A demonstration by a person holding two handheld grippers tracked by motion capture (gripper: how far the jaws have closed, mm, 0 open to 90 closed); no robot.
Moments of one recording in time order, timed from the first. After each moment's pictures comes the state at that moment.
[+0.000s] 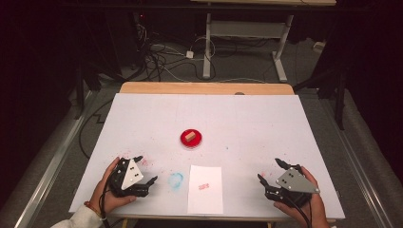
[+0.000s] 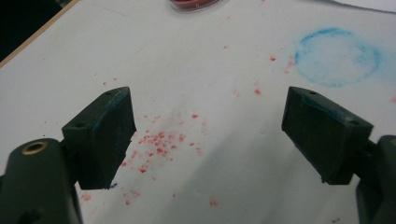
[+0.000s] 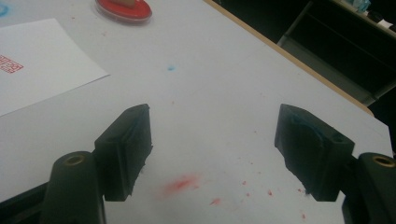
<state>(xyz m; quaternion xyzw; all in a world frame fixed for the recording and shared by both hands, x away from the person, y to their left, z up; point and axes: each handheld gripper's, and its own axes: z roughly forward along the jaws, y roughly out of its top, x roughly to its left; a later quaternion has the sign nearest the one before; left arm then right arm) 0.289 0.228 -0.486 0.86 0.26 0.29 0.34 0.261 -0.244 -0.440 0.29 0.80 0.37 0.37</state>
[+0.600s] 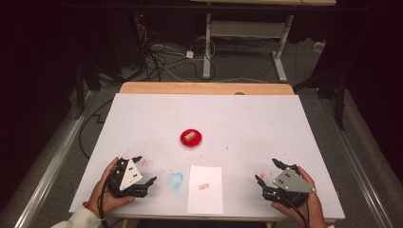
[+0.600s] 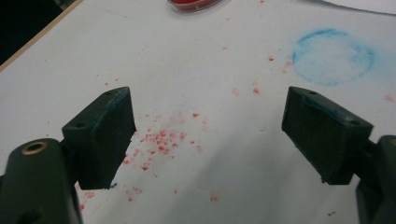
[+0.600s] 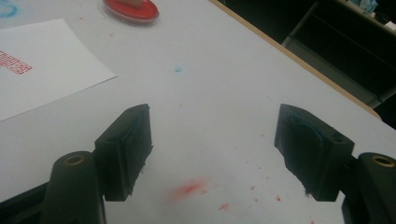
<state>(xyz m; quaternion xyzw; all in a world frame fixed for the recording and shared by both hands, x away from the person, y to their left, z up) 0.287 0.229 -0.484 0.86 0.26 0.29 0.34 0.262 -0.238 -0.442 0.29 0.80 0.37 0.37</state>
